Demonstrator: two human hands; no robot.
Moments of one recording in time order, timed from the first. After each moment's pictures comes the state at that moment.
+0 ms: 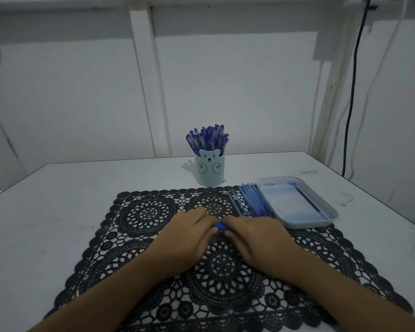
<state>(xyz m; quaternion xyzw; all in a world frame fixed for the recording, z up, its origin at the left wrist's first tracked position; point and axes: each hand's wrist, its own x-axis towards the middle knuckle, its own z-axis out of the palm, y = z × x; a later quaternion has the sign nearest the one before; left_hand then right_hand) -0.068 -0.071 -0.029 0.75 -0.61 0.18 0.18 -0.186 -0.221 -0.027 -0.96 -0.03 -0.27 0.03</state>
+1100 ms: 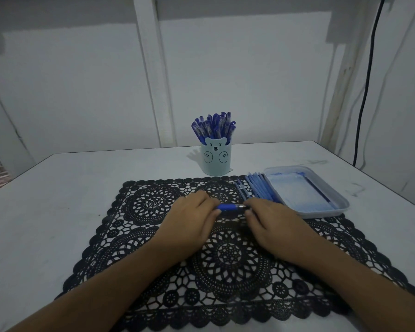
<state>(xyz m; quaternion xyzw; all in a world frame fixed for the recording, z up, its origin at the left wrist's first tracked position) -0.068 -0.074 -0.029 0.76 -0.57 0.23 0.21 -0.195 -0.223 -0.014 -0.97 0.06 -0.21 0.13</state>
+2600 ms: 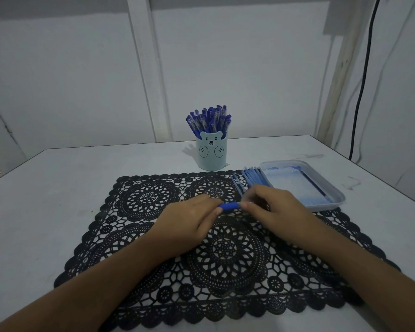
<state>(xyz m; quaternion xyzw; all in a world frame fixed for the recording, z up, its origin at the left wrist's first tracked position) -0.073 -0.072 -0.023 0.76 -0.59 0.14 0.23 -0.196 -0.236 -0.006 -0.92 0.04 -0.21 0.32</state>
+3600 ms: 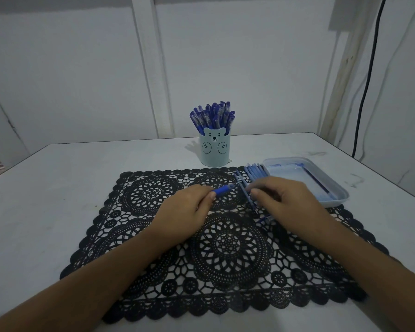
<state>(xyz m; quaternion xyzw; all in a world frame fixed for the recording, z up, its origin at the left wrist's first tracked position) -0.070 -0.073 -0.018 0.82 -0.49 0.10 0.27 -0.203 -0.232 0.004 -0.92 0.07 -0.26 0.29</state>
